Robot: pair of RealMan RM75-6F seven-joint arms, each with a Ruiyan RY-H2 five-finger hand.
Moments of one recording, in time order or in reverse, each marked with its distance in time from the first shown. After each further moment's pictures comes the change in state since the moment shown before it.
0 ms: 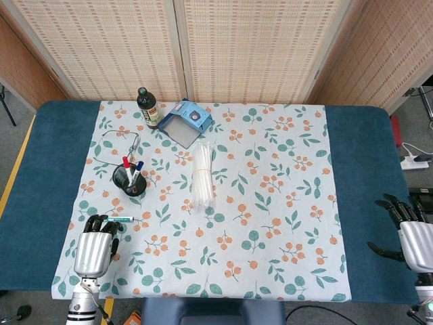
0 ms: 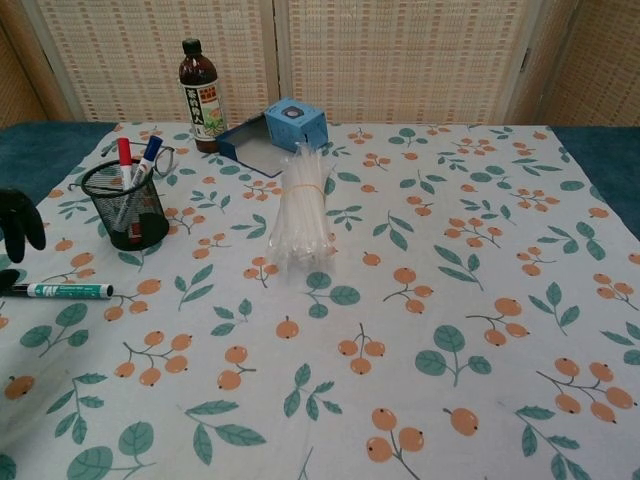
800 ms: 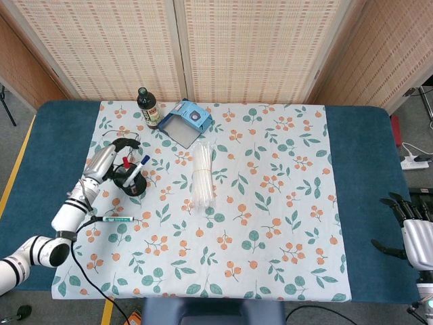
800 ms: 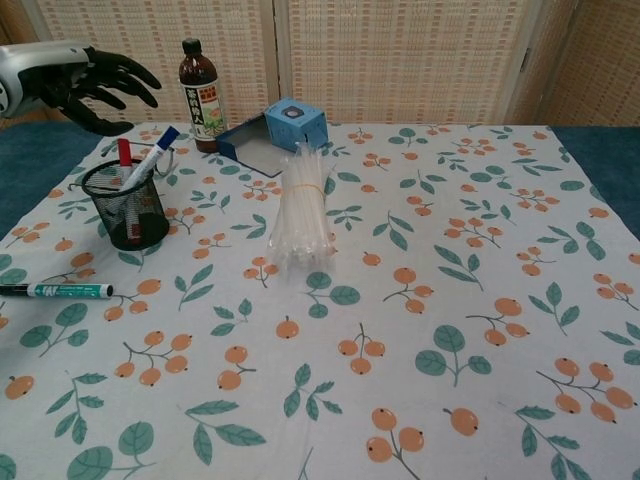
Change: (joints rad) left arm -0.476 0.284 -0.414 0.420 -0.224 -0.928 -1.116; right arm 0.004 -0.014 0.015 0.006 0.052 -0.015 -0.047
